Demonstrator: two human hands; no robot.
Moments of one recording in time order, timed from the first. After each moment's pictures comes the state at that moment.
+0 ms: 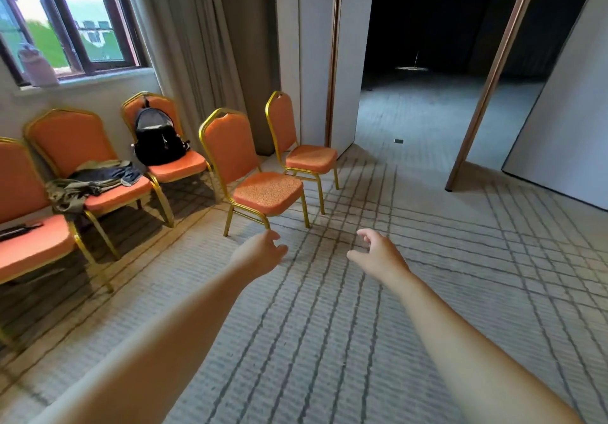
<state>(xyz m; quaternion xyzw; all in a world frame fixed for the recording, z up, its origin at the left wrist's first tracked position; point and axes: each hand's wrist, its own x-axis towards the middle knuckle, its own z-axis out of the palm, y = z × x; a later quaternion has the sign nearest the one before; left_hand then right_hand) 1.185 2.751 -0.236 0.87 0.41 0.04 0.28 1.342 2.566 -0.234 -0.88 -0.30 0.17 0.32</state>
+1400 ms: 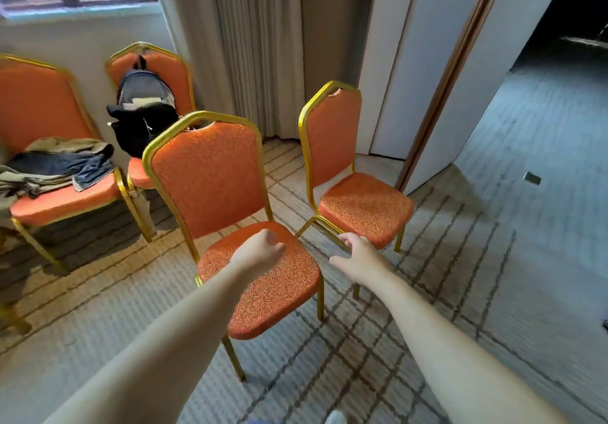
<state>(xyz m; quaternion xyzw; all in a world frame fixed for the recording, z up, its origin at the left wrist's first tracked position) 1.852 3.430 -0.340 0.75 0.57 0.07 0.33 2.050 3.322 -0.309 -0.81 -0.49 0.30 0.16</state>
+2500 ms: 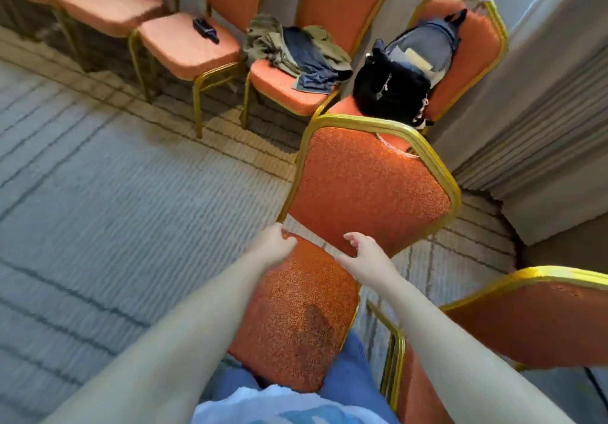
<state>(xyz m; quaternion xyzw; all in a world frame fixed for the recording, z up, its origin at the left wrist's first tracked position) 1.824 3.659 -0.431 0.25 0.85 0.23 0.41 1.988 3.774 -0.372 -0.46 -0.82 0.31 -0.13</state>
